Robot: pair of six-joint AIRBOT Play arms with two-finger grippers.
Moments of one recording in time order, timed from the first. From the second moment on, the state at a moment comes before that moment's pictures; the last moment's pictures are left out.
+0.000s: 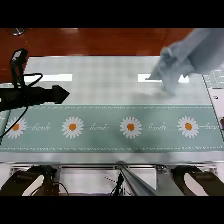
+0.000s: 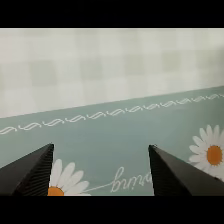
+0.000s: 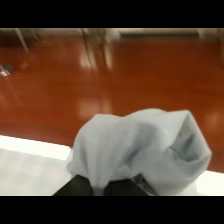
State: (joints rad) left arm -0.13 -0.79 0.87 1.16 -1.00 -1.49; right arm -0.01 -0.89 1.74 -1.18 1.08 1.44
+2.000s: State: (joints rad) left arm -0.24 -1.19 0.91 0.91 -0.96 -1.44; right arm -0.36 -0.85 0.77 -1.22 1.22 1.47
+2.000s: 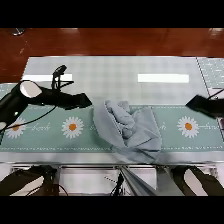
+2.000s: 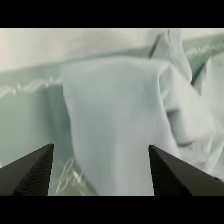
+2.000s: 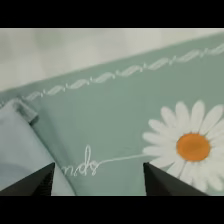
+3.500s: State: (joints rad) left arm -0.35 -1.74 1.47 1.00 -1.39 -1.34; right arm 0.10 -1.00 0.37 -0.96 1.11 1.44
